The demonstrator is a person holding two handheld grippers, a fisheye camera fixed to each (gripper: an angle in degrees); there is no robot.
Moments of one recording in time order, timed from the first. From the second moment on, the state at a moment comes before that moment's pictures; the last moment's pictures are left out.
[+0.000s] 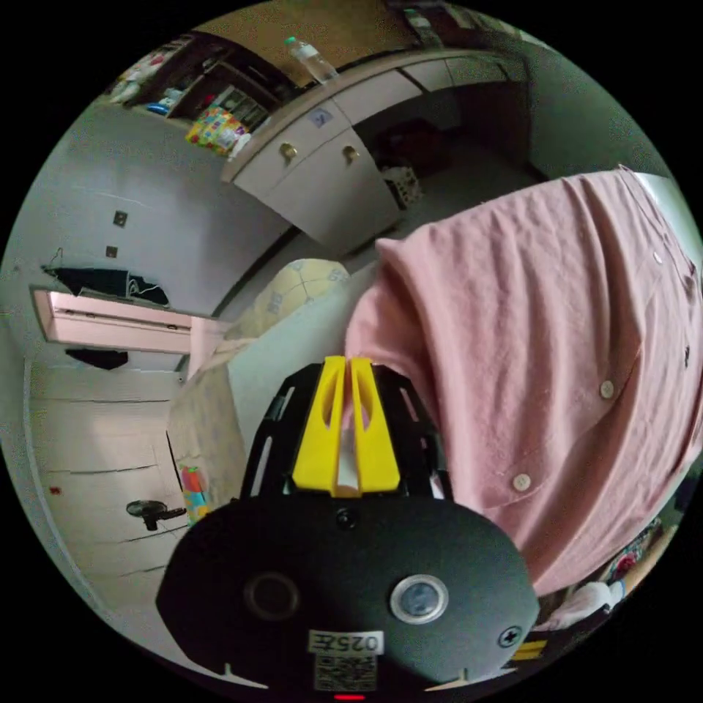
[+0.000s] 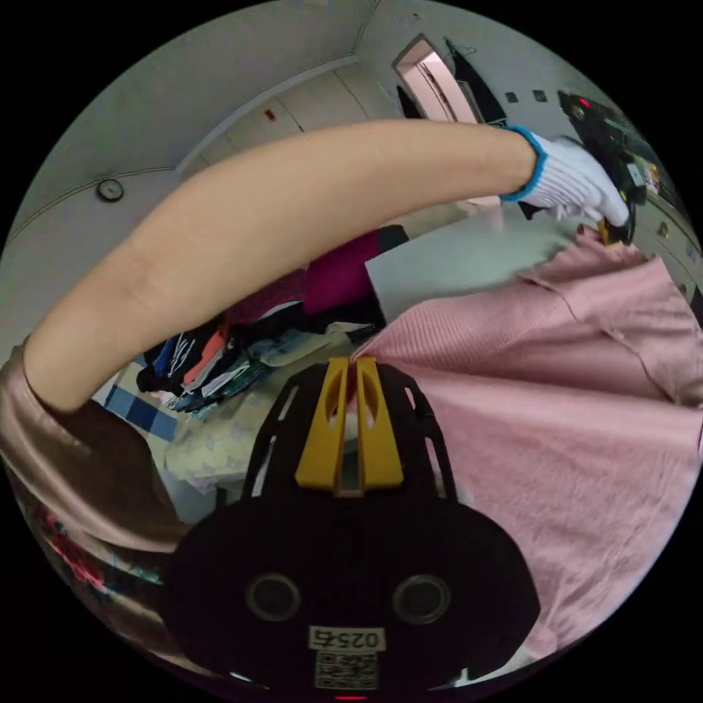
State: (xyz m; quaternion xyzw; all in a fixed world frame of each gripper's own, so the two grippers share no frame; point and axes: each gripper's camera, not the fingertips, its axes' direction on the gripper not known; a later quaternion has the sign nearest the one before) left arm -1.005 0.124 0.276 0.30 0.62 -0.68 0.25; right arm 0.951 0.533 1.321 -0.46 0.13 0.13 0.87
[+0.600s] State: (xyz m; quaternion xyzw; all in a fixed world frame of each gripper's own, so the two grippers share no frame) left arm -0.927 0.220 0.056 0.66 0.40 -0.63 -0.12; right arm 0.884 0.348 0.836 -0.23 0.67 0.15 0.69
